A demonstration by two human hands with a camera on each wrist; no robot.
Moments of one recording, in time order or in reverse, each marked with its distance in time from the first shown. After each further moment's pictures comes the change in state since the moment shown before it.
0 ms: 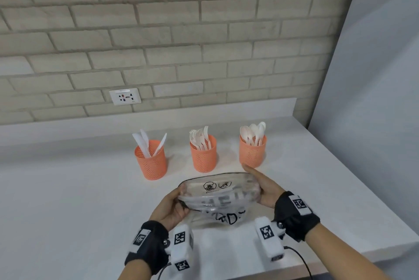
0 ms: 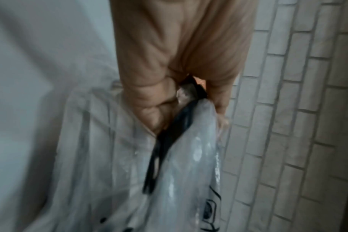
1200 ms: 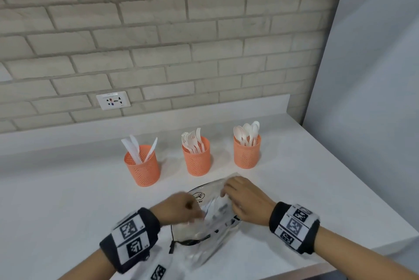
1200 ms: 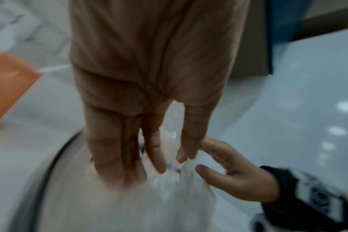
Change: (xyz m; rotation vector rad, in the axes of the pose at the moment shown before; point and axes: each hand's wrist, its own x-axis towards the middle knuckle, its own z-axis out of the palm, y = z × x) left_hand -0.020 0.017 0.058 1.871 -0.184 0.038; right_hand -0.011 0.022 0.004 -1.737 -0.066 -1.029
